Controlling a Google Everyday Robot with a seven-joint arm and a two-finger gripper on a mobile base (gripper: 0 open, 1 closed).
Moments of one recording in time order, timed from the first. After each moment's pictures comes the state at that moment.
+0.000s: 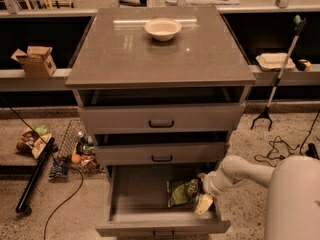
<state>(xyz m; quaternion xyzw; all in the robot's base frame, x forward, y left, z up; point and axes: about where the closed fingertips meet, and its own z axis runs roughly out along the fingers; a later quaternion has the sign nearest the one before) 0.535 -0.169 0.288 -0.58 0.77 0.21 0.17</state>
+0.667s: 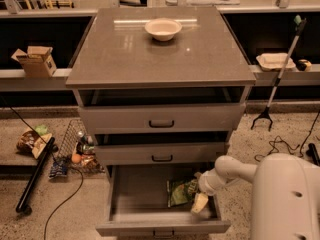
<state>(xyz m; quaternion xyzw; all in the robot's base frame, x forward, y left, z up) 0.550 -0.165 0.258 -0.59 0.77 0.19 0.16</state>
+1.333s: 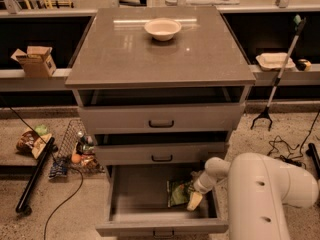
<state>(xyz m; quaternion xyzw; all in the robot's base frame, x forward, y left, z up) 0.589 -0.160 0.195 -0.61 0.76 0.15 0.15</state>
